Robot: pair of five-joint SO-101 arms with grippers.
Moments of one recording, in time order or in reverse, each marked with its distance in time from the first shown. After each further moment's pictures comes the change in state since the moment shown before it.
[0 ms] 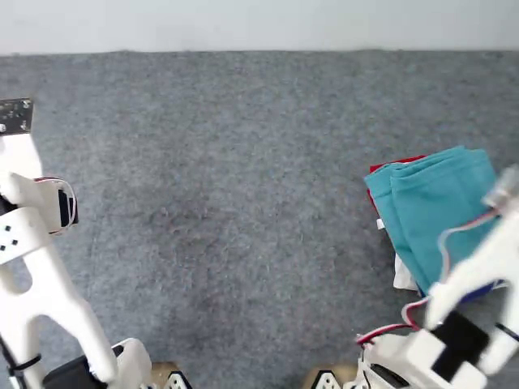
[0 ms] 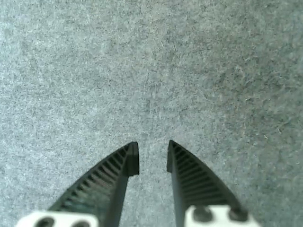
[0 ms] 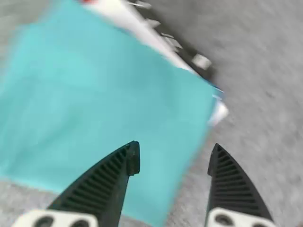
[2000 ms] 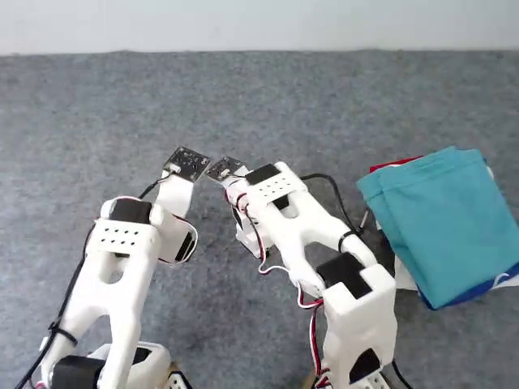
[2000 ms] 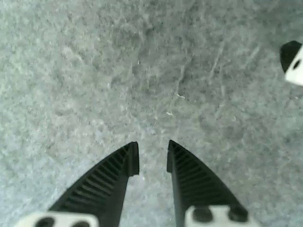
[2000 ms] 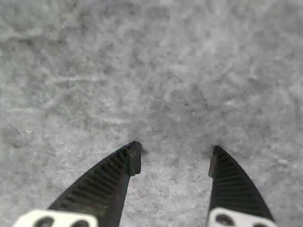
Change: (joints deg) left arm 34.6 0.0 39.1 -28.7 0.3; right arm -64.3 28.7 22.2 -23.9 13.5
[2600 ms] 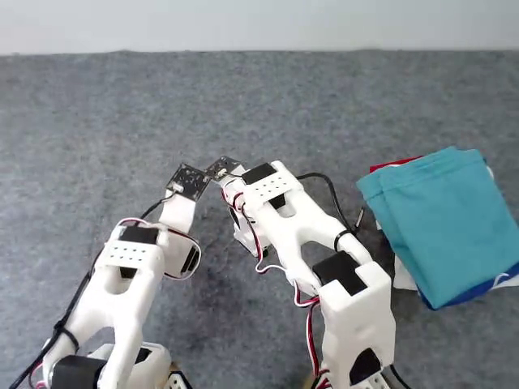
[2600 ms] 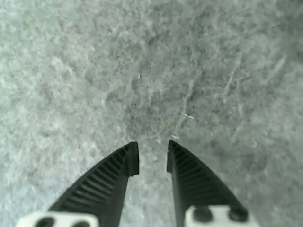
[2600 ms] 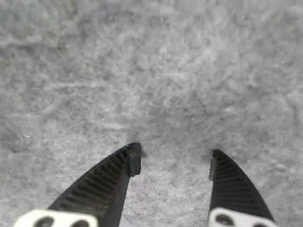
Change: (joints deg) left arm 0.0 0.0 14.7 -20.6 0.0; right arm -0.2 3.2 -2.5 0.1 0.0
